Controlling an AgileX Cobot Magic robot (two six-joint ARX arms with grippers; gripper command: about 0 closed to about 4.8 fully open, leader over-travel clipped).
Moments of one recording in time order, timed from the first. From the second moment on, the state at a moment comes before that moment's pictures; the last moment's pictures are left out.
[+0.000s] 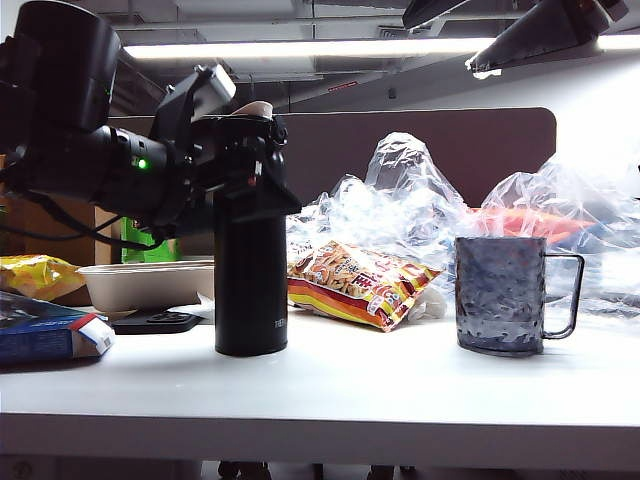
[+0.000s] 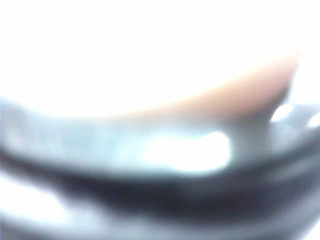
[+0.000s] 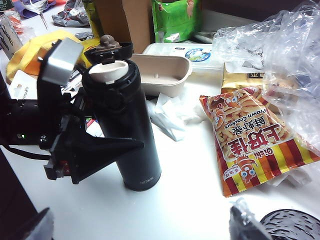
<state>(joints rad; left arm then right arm) -0.47 1.67 0.59 0.93 0.29 -0.04 0.54 0.94 0.74 -0.12 -0.24 0.03</state>
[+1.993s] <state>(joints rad) -0.74 2.00 1.47 0.22 -0.11 1.39 0.31 0.89 0.74 -0.42 -0.10 -0.07</state>
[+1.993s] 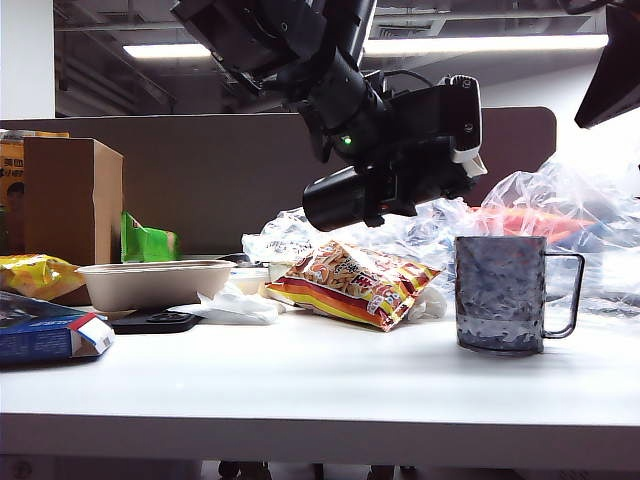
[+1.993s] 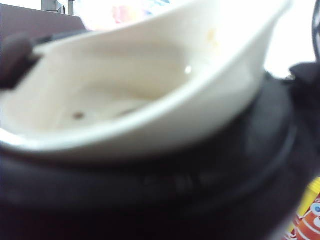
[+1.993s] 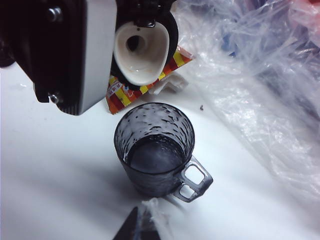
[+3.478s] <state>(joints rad) -0.74 2.01 1.47 0.39 -0.07 1.69 0.31 0.89 0.72 -0.44 -0.11 -0.08</state>
